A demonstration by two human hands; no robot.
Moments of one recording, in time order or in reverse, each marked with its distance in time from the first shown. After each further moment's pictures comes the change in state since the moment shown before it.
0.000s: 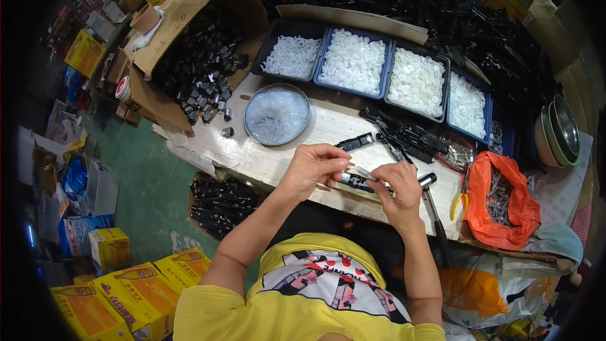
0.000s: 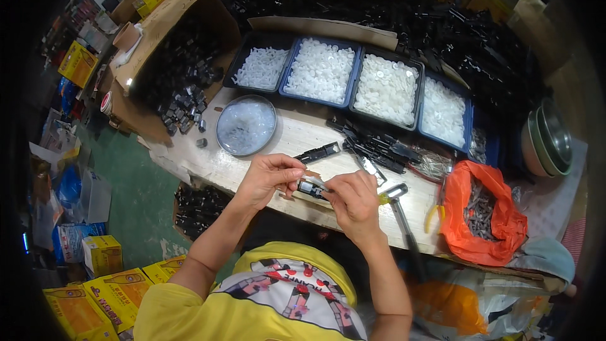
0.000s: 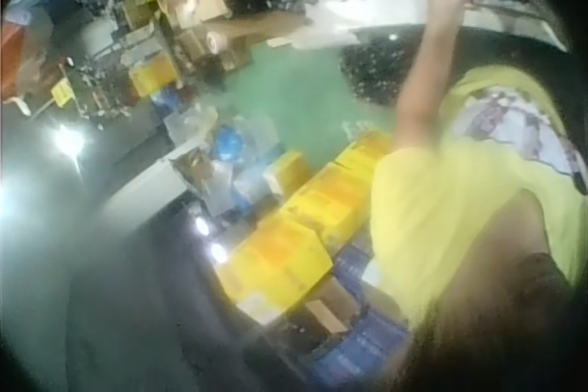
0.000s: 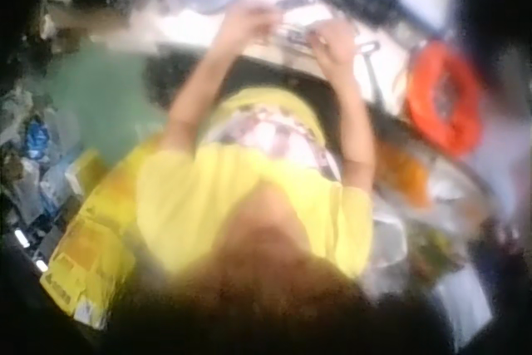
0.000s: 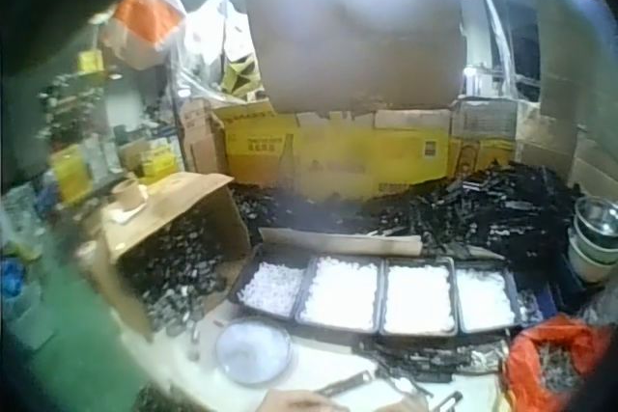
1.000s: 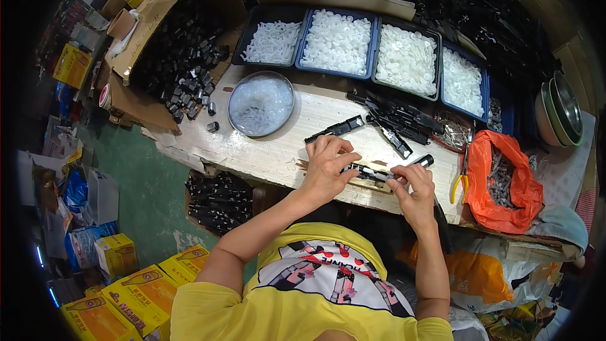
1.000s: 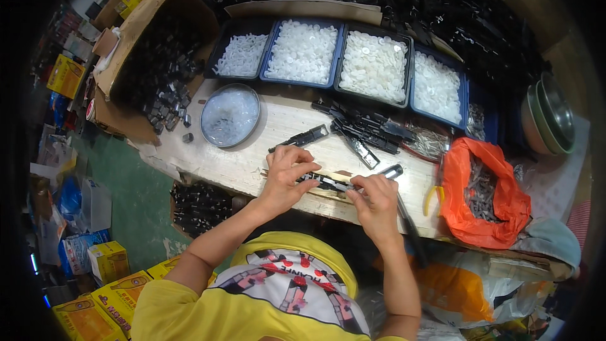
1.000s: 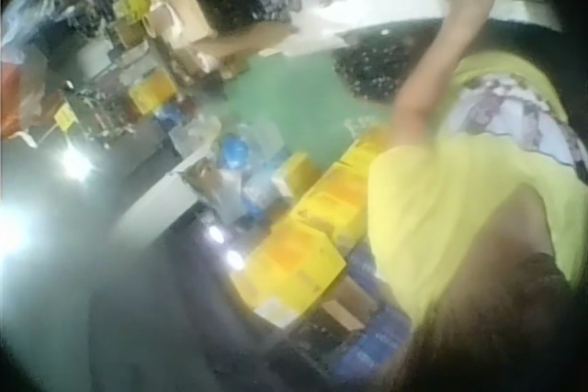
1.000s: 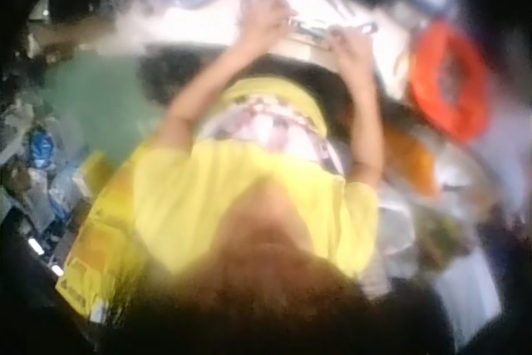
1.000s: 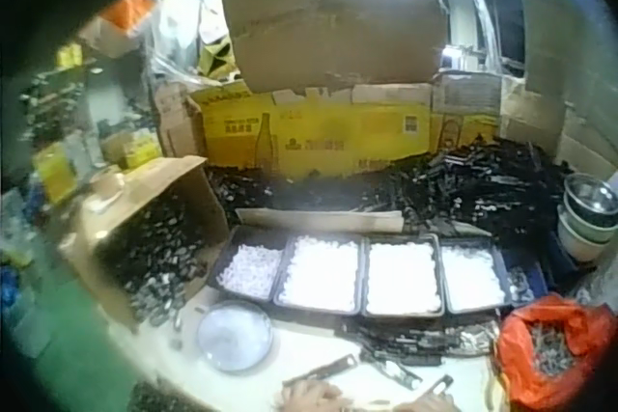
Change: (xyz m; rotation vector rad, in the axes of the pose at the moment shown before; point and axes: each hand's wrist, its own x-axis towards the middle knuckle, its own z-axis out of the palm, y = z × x) left_hand 0.011 -0.052 0.023 1.198 0.052 0.740; right_hand -0.049 0.024 -0.028 -0.083 -0.118 0.381
